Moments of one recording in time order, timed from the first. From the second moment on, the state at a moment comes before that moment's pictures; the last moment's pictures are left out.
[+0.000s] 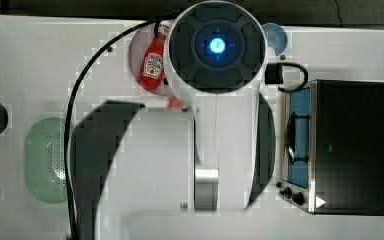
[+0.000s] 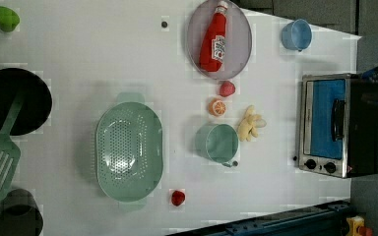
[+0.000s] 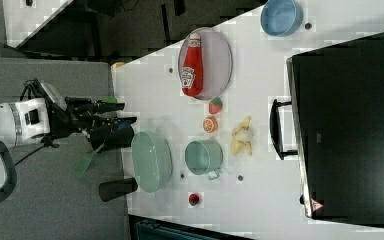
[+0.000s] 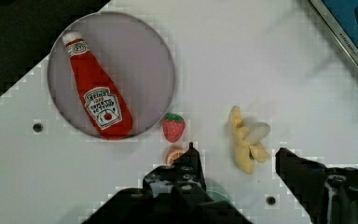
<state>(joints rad) 0.01 -0.04 -0.01 -1.79 -0.02 0.21 -0.06</state>
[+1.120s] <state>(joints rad) 0.00 -0.35 -0.01 -2.28 -0.05 0.37 0.01</state>
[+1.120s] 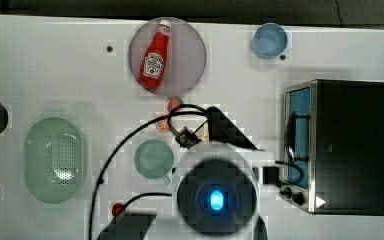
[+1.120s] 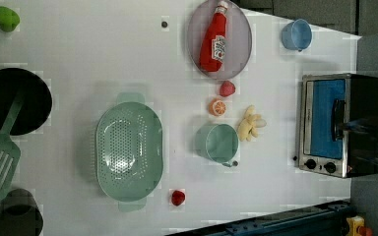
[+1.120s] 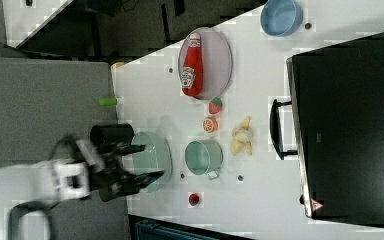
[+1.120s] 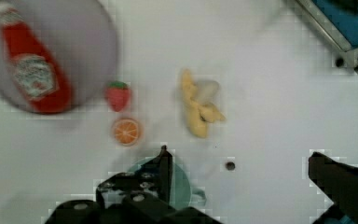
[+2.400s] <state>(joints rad) -0.02 0.27 -0.04 -2.42 -0.03 1.06 0.02</state>
